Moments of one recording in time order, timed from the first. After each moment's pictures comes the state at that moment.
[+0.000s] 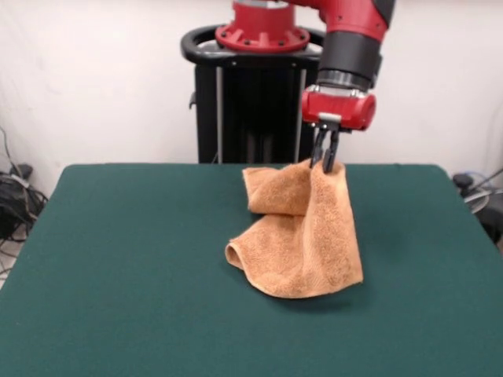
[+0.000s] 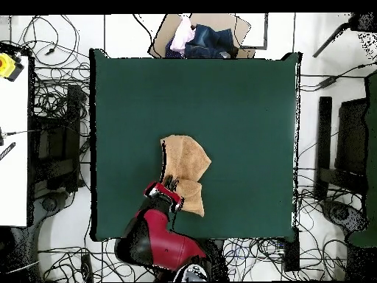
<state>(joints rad) 0.04 -0.70 -0.15 2.32 0.16 -0.58 2.19</state>
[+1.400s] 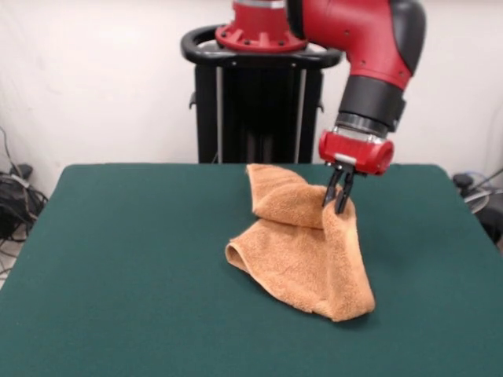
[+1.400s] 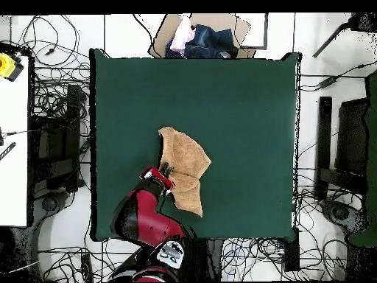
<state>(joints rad) 0.18 -0.55 -0.15 2.20 0.44 -0.58 2.19</state>
